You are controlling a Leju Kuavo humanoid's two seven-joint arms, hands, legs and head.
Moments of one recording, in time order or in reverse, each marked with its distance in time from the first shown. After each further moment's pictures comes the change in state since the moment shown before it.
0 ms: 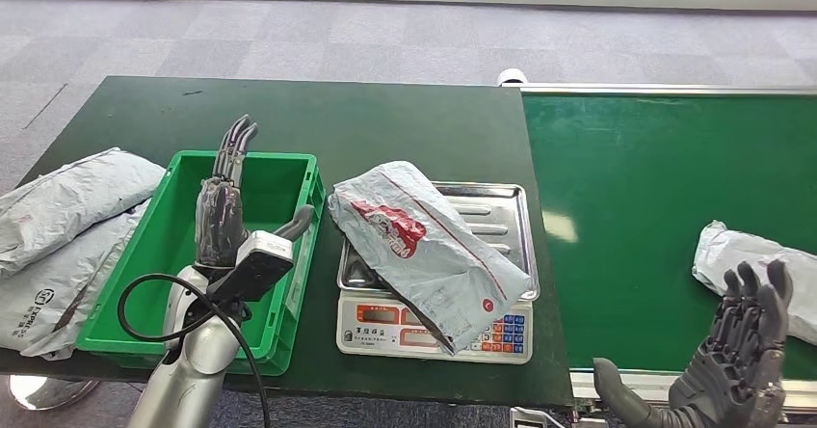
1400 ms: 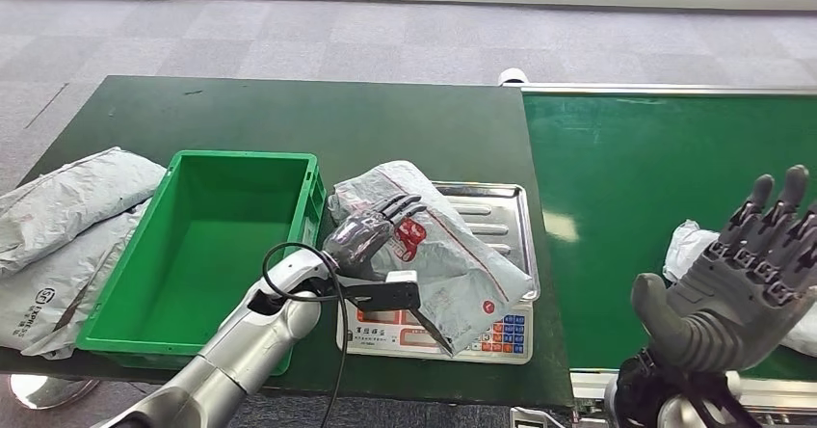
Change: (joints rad) left arm -0.319 -0.032 -0.336 0.651 -0.132 -0.266 -0.060; right arm -0.362 0.025 0.010 0.139 -0.297 0.131 0.005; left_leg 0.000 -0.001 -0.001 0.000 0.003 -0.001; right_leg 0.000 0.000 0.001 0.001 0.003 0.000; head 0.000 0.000
